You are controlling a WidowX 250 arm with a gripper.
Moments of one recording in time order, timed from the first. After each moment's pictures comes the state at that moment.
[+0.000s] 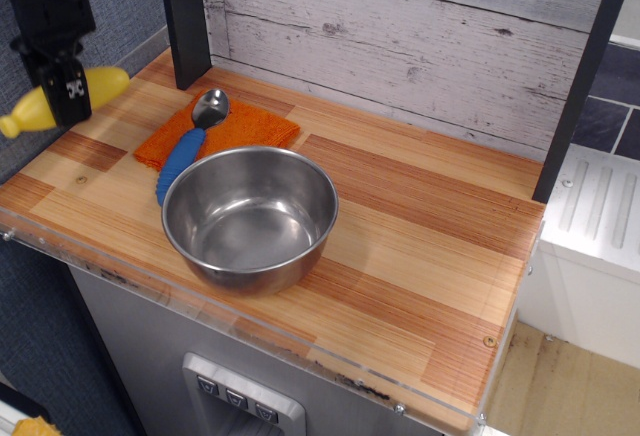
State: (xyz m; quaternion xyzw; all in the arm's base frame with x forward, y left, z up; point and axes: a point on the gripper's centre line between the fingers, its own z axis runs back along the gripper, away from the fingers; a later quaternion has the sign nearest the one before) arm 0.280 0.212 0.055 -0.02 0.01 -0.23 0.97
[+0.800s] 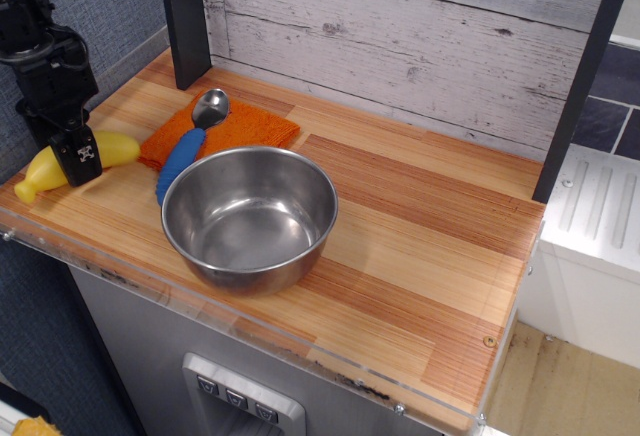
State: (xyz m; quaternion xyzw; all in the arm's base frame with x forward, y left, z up) arm 0.263 0.208 0.014 -0.02 -0.02 -0.19 0.98
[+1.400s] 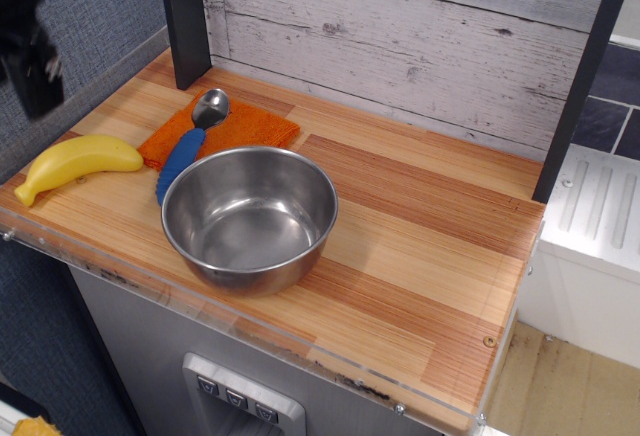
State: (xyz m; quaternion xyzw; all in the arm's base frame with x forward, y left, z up) arm 0.238 0.183 0.126 0.06 -0.05 0.00 1.00
